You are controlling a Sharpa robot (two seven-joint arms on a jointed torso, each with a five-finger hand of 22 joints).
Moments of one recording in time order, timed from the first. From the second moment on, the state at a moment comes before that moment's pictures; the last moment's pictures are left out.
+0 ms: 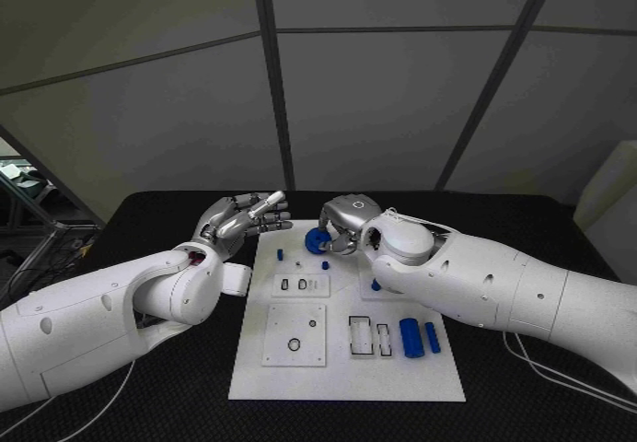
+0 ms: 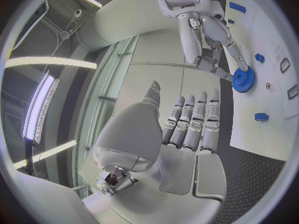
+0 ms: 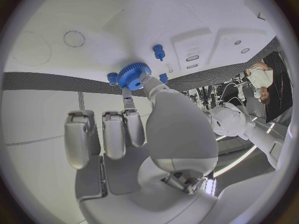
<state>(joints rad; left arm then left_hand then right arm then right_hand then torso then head) 1.13 -0.88 0.10 1.57 -0.04 -0.37 0.40 1.34 0.08 -0.13 0.05 0.16 0.71 0.19 0.27 0.07 0.76 0.20 0.23 0.06 0.86 0.18 0.12 0.07 0.19 0.71 0.28 0.32 0.12 1.25 -0.39 0.02 1.18 -1.83 -0.29 -0.28 1.29 -0.12 0.30 0.10 0.13 1.11 0.09 0.08 0.09 1.46 0.01 1.42 1.31 1.47 -0.07 1.49 1.31 0.02 1.46 0.05 1.56 1.31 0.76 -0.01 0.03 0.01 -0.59</state>
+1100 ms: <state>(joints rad) 1.13 -0.88 0.10 1.57 -0.04 -0.37 0.40 1.34 0.08 -0.13 0.05 0.16 0.71 0.19 0.26 0.07 0.76 0.20 0.23 0.06 0.86 0.18 0.12 0.07 0.19 0.71 0.28 0.32 0.12 1.25 -0.37 0.02 1.13 -1.79 -0.24 -0.28 1.12 -0.17 0.25 0.27 0.08 0.99 0.11 0.07 0.07 1.47 0.03 1.39 1.31 1.46 -0.05 1.48 1.31 0.02 1.47 0.06 1.56 1.31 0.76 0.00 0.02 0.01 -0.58</state>
